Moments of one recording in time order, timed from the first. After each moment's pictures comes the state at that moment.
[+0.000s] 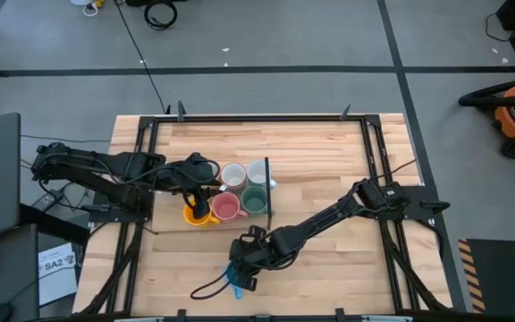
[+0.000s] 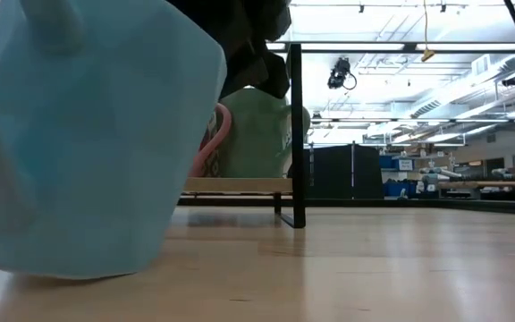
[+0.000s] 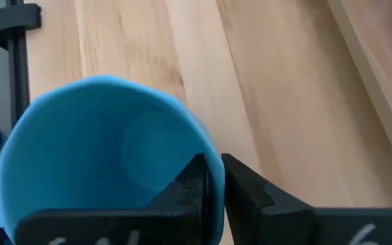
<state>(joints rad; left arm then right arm) -0.16 1.15 1.11 -0.67 -0.26 -0.33 0.43 2.27 1.91 -0.67 0.21 0.63</state>
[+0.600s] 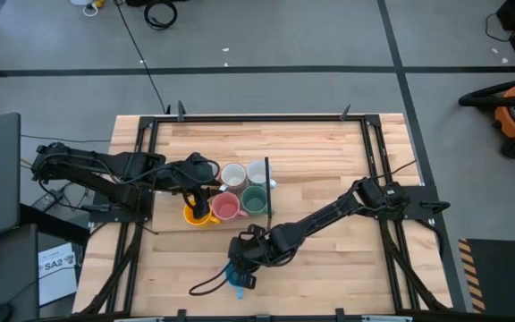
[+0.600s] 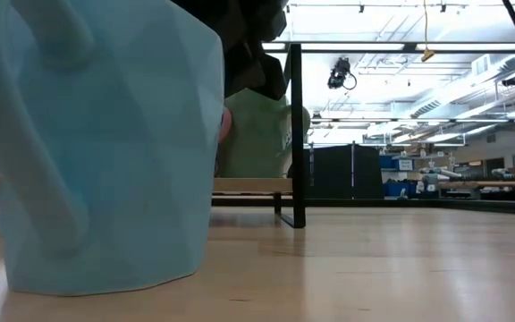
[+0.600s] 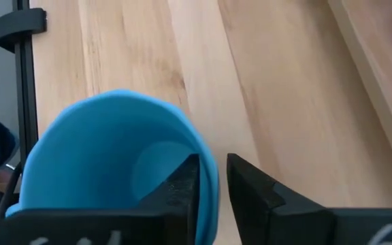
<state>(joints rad) -0.16 1.15 1.11 -0.67 -0.26 -0.33 0.41 2.27 1.91 -0.67 0.18 0.63</state>
